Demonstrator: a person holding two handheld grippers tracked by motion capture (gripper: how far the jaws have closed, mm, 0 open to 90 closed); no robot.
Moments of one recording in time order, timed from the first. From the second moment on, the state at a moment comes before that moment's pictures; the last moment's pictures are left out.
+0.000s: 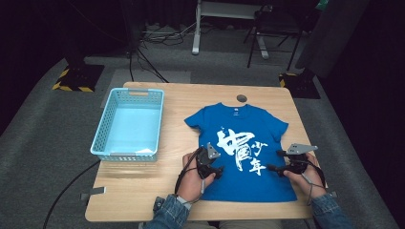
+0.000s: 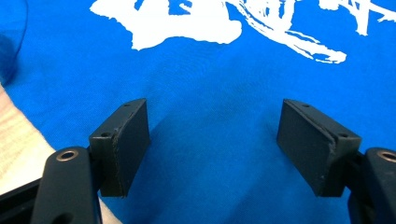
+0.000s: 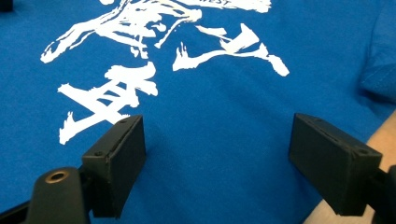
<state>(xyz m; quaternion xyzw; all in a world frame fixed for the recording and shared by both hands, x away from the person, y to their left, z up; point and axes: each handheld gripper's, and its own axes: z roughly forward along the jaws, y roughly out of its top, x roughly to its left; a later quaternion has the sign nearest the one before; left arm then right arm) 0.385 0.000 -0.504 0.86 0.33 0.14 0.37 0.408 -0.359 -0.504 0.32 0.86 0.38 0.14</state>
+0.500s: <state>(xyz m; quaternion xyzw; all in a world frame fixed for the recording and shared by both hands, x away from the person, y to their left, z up) 0.414 0.002 -0.504 0.85 0.34 0.14 0.37 0.435 -0.358 -0.504 0.32 0.86 0.38 0.14</state>
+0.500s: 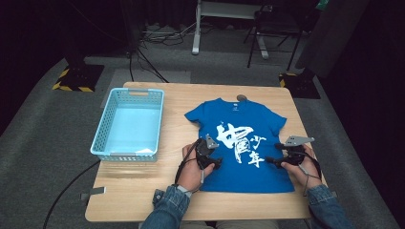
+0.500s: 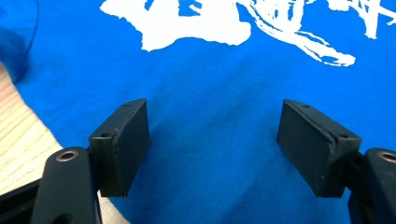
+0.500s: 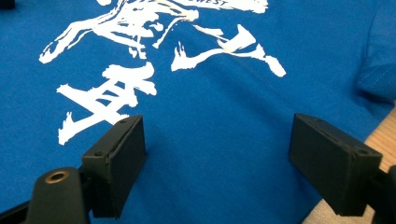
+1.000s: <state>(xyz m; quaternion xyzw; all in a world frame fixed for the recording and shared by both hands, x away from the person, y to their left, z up) 0.392 0.000 -0.471 0.86 0.32 0.16 0.36 0.416 -0.348 -0.479 0.31 0.86 0.38 0.13</state>
